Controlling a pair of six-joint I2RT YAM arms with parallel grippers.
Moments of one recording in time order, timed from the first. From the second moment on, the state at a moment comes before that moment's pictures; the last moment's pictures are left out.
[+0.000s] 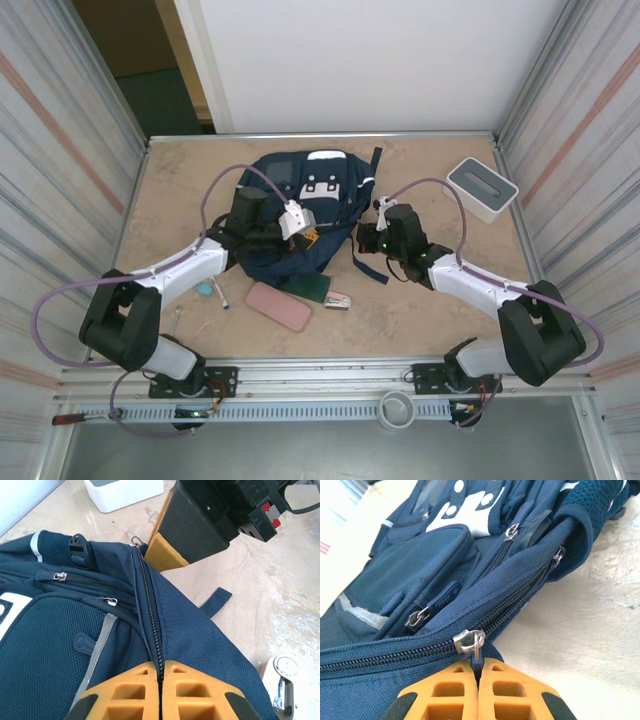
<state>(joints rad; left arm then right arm) -0.50 1.46 0.87 -0.02 0.66 0.53 0.55 1.35 0.69 0.11 -0.06 0.49</state>
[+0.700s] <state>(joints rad) -0.71 1.61 1.04 -0.07 0.37 0.55 0.61 1.34 0.69 0.09 0.00 0.52</state>
